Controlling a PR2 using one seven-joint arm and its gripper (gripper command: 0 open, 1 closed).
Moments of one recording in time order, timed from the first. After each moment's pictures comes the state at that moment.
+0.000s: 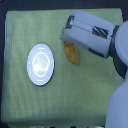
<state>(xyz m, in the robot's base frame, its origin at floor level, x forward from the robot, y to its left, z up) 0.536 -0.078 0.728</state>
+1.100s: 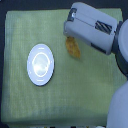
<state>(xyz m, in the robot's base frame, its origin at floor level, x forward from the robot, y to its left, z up) 0.549 -0.086 0.758</state>
